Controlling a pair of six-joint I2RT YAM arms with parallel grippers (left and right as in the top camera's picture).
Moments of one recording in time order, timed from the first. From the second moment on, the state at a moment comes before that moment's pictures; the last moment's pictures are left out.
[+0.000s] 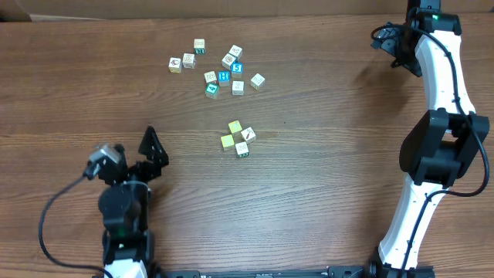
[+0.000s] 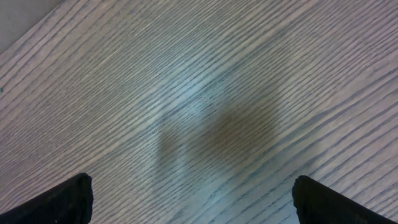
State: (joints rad) left arm 0.08 0.80 0.07 0.60 -0.06 -0.58; right arm -0.16 2.34 2.22 -1.02 0.12 0.48
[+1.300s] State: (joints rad) left arm 0.08 0.06 0.01 -0.06 -0.15 -0.52; right arm -0.16 2.34 2.22 -1.02 0.12 0.48
